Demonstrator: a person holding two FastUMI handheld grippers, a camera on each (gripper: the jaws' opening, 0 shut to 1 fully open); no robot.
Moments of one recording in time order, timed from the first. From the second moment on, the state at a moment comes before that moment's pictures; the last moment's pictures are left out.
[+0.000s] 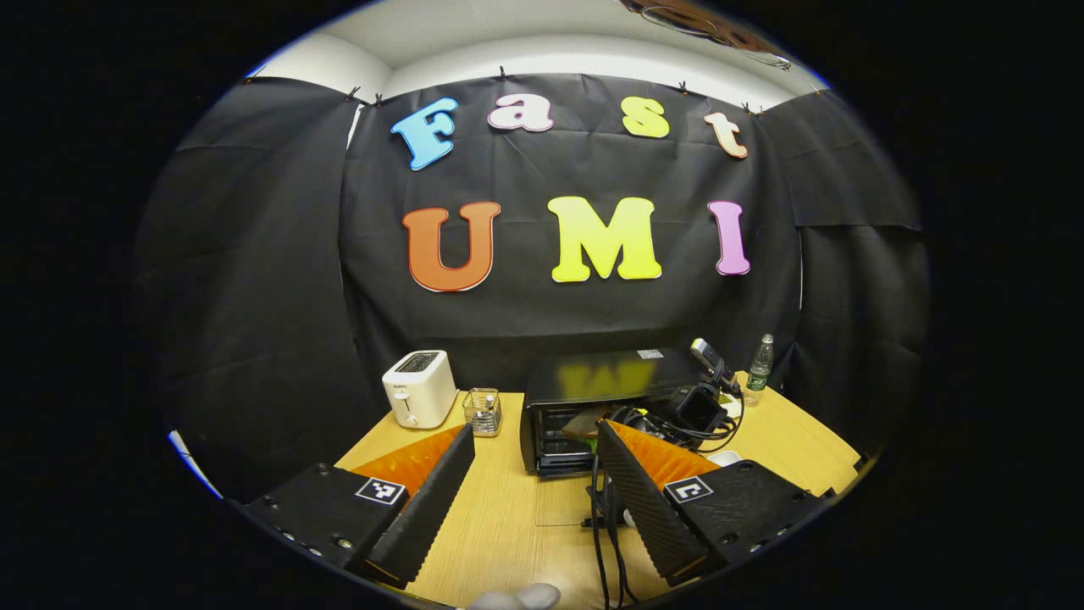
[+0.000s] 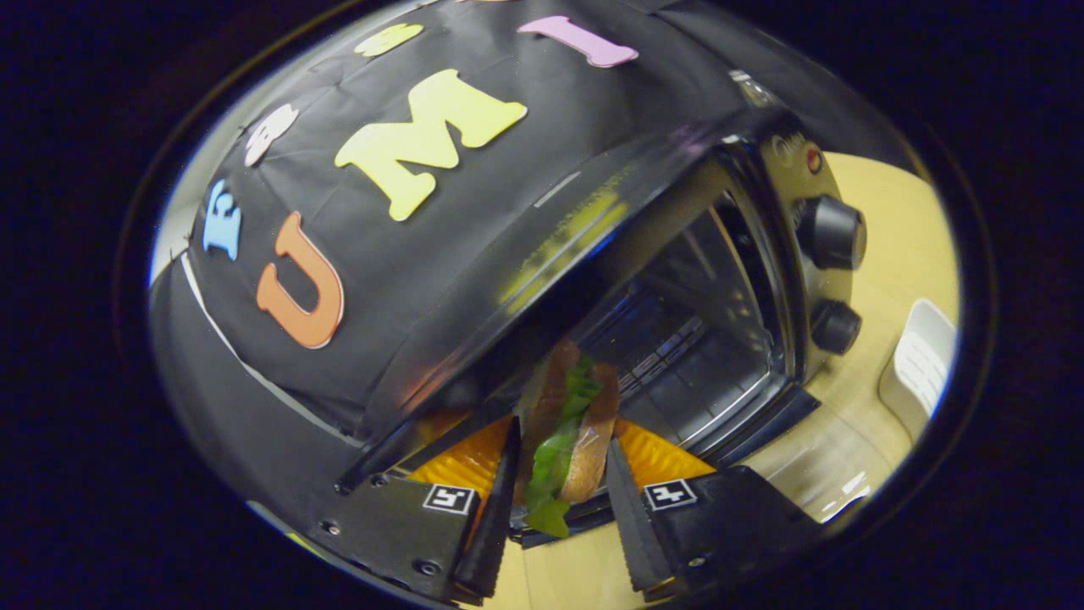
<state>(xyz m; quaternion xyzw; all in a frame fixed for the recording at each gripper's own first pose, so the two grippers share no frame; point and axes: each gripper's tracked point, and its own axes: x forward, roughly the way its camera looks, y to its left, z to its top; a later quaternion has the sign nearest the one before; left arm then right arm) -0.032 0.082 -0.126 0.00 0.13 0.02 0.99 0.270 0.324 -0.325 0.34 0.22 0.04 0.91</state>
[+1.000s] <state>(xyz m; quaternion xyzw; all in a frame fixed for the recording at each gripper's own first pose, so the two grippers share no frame) -0.023 0.072 -0.133 0.00 0.13 0.02 0.99 0.184 0.232 -0.262 0.12 0.21 0.08 0.97</state>
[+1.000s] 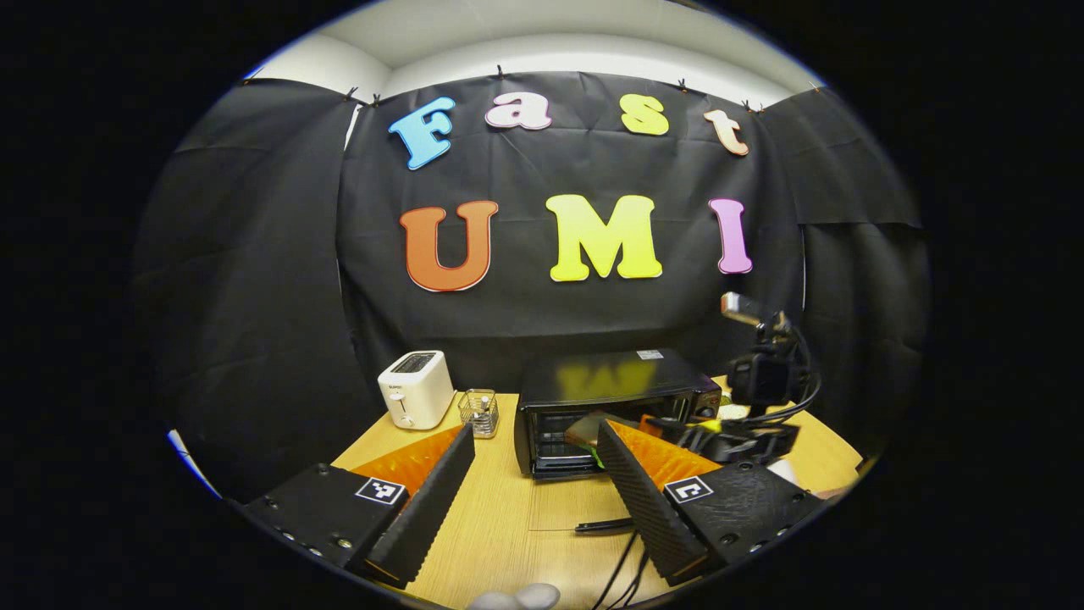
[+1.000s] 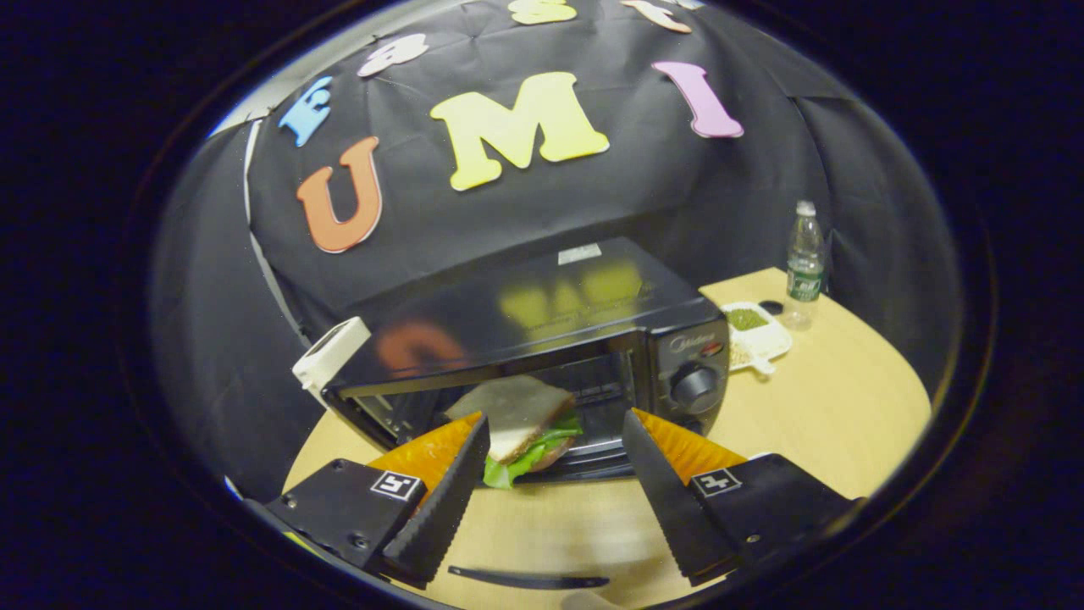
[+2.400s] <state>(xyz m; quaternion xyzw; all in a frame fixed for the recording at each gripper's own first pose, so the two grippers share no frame) -0.023 -0.045 -0.363 -0.03 0.35 -0.05 0.94 0.005 -0.045 -0.084 0.03 0.10 -0.08 0.99</state>
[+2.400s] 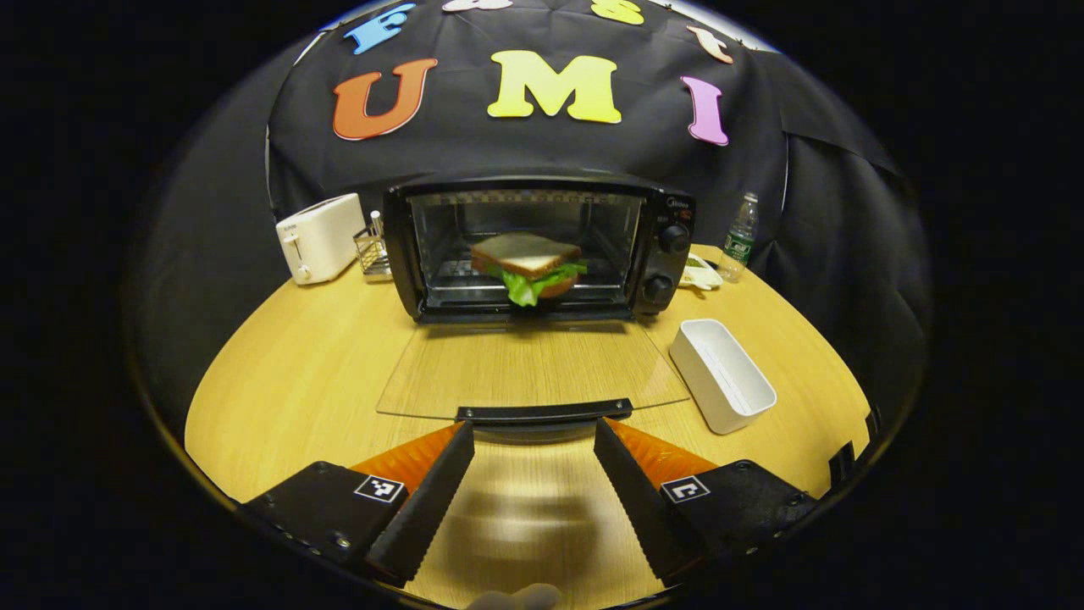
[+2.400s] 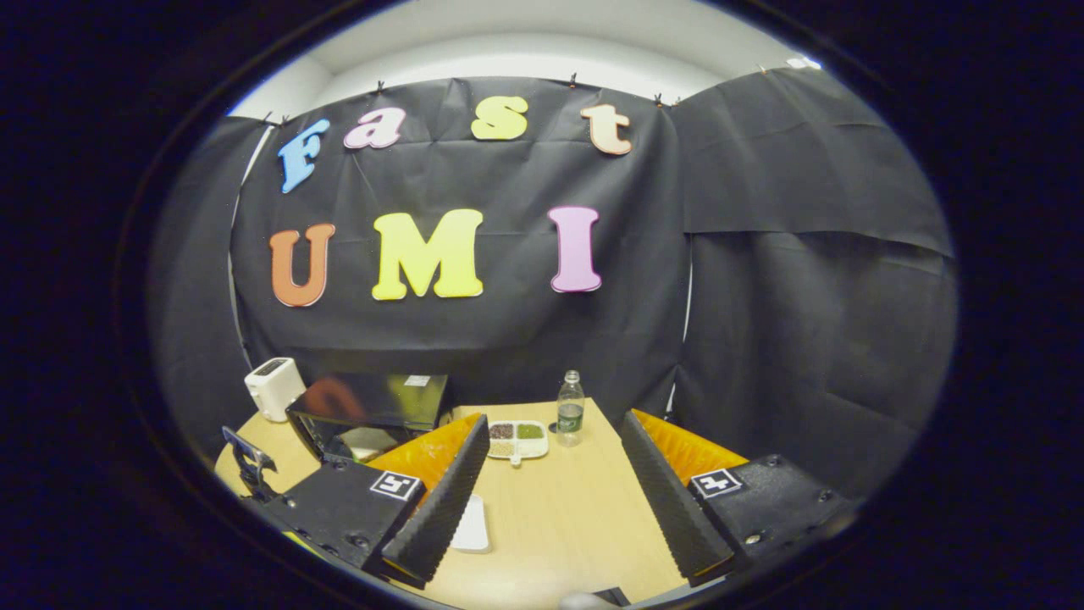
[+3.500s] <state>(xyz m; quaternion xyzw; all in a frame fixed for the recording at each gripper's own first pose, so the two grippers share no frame) -0.010 -0.048 -0.409 -0.05 0.39 -0.04 0.92 0.019 -0.053 -0.105 0.03 0.14 -0.08 0.99</state>
